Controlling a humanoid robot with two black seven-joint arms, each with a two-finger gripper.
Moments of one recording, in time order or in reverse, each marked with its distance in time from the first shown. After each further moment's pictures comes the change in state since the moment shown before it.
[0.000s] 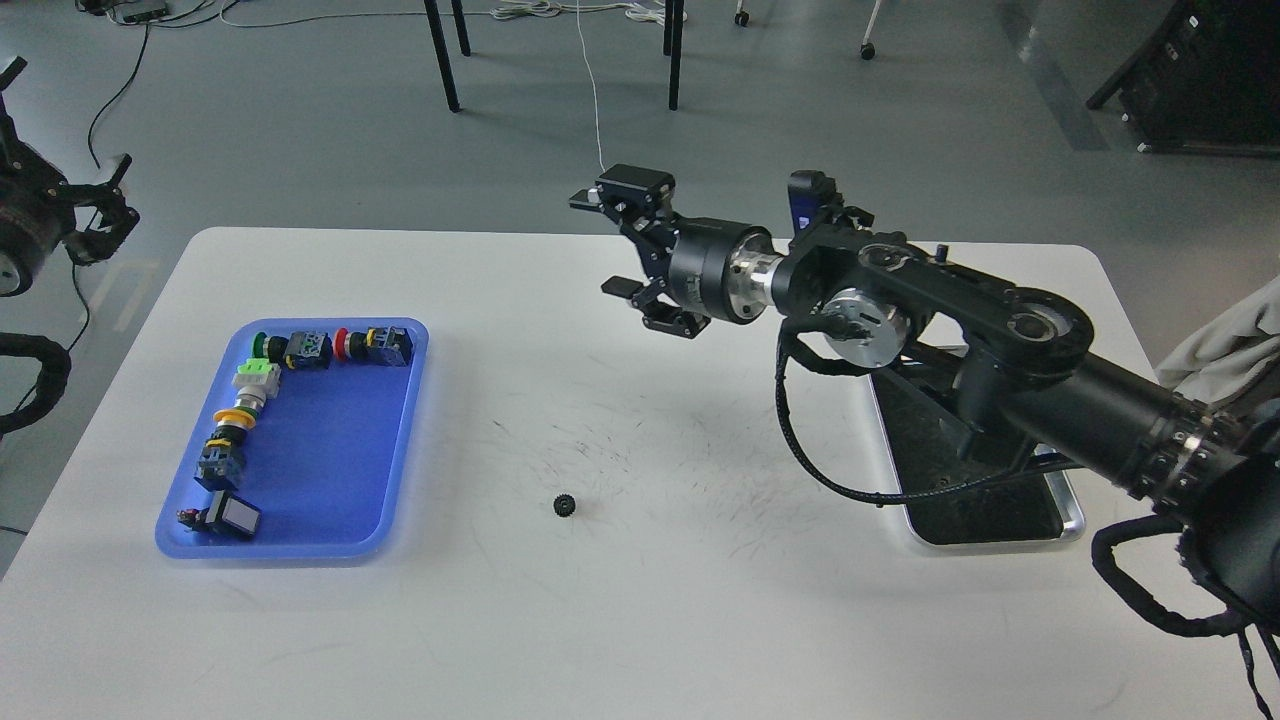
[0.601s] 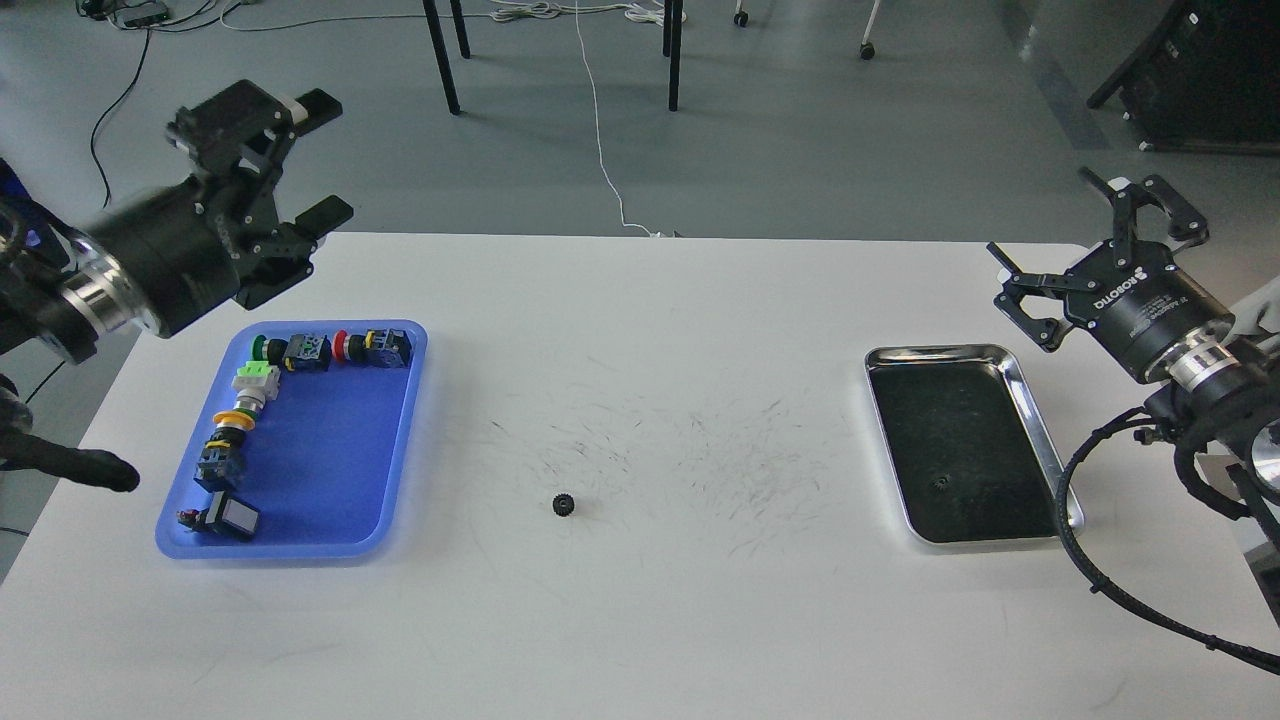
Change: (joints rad) left arm 0.042 0.073 0.130 -0.442 0.506 -0.212 0.178; right arm -0.697 -0.252 0.759 0.107 0.335 0.197 -0.002
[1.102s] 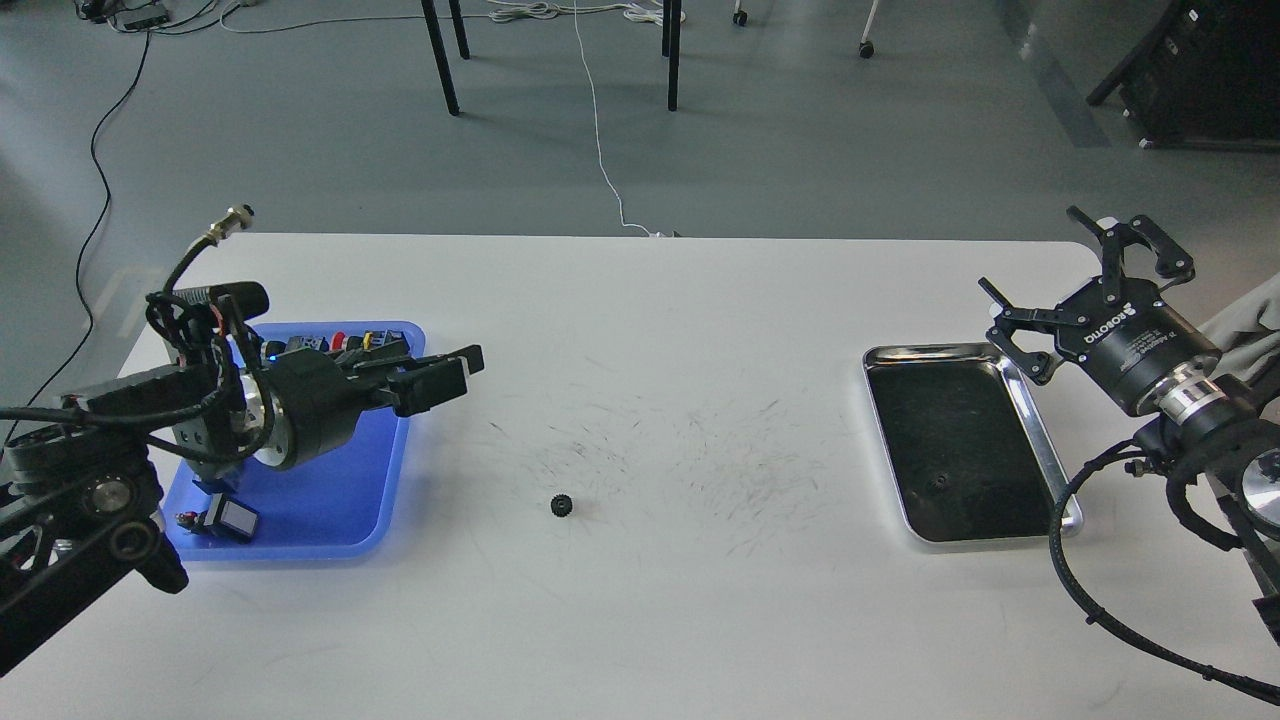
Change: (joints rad) left arm 0.009 -0.148 0.247 0.012 0.996 -0.137 -0.015; right arm -0.023 0.008 -0.033 0.011 0.004 0.008 0.001
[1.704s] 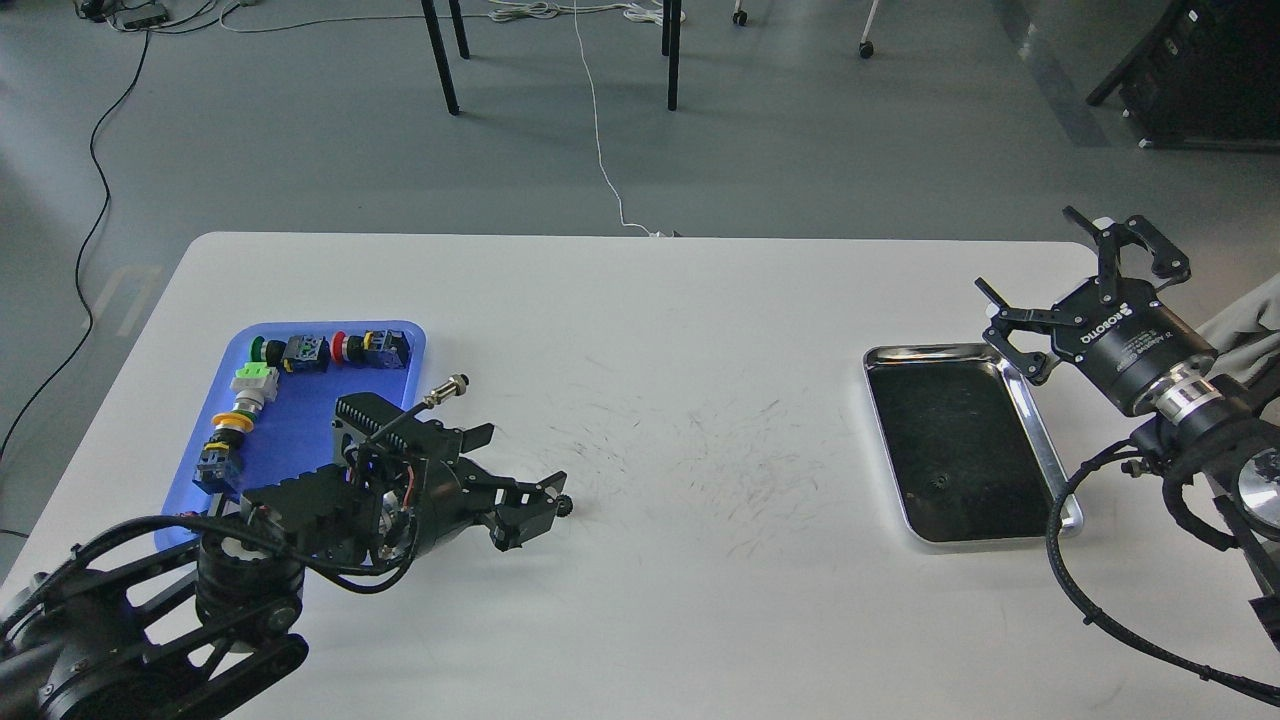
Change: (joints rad) left arm 0.004 -0.191 0.243 0.089 0.449 0.050 -0.002; right arm 0.000 0.004 -0.002 0.001 -0.001 -0.003 0.000
